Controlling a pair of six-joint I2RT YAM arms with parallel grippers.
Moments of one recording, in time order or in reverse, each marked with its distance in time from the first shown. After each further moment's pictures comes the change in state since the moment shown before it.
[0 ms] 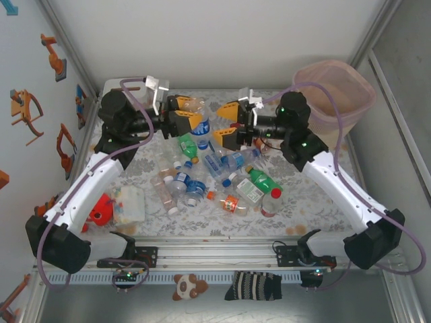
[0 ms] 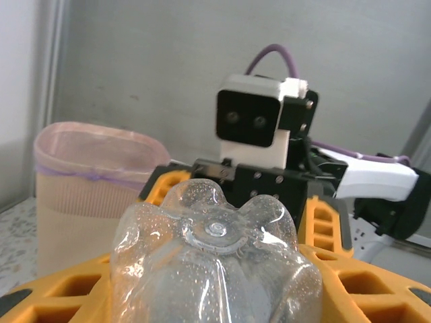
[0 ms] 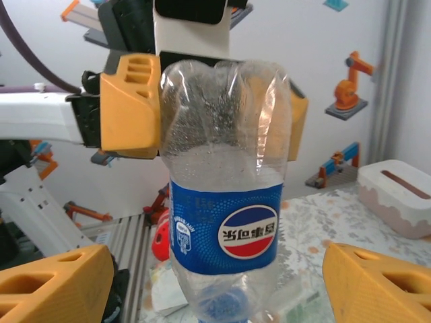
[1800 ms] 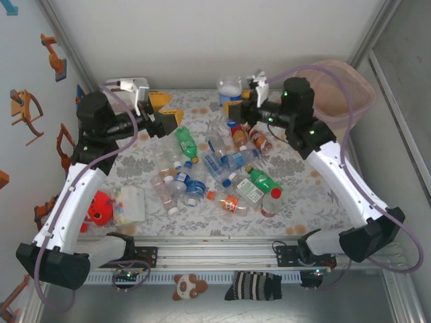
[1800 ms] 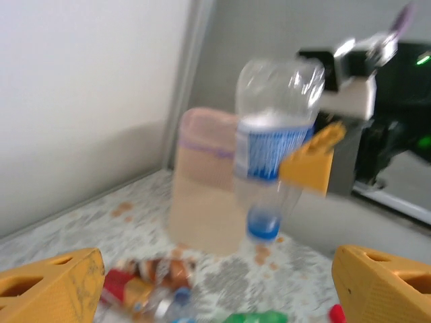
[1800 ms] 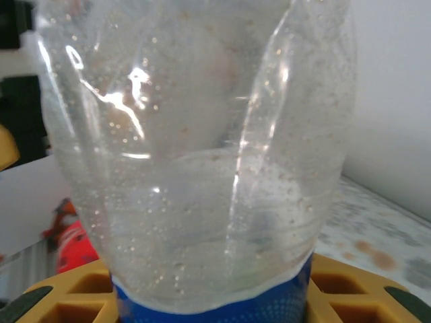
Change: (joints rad) left arm 0.173 -0.127 0.018 -0.449 -0.271 0.280; right arm -0.108 0.052 0.204 -0.304 0.379 -0.010
